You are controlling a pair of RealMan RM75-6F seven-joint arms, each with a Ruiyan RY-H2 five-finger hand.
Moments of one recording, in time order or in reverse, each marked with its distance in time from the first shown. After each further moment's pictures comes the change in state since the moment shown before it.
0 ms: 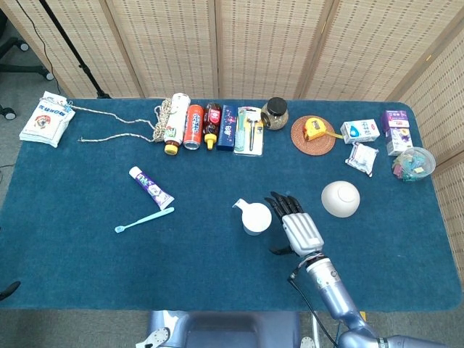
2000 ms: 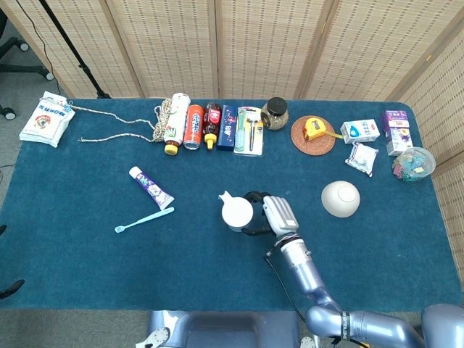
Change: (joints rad) left arm -0.019 0.005 -0.001 -0.027 -0.016 -0.044 0.027; right arm 0.164 -0.215 0.100 0.220 0.099 -0.013 0.235
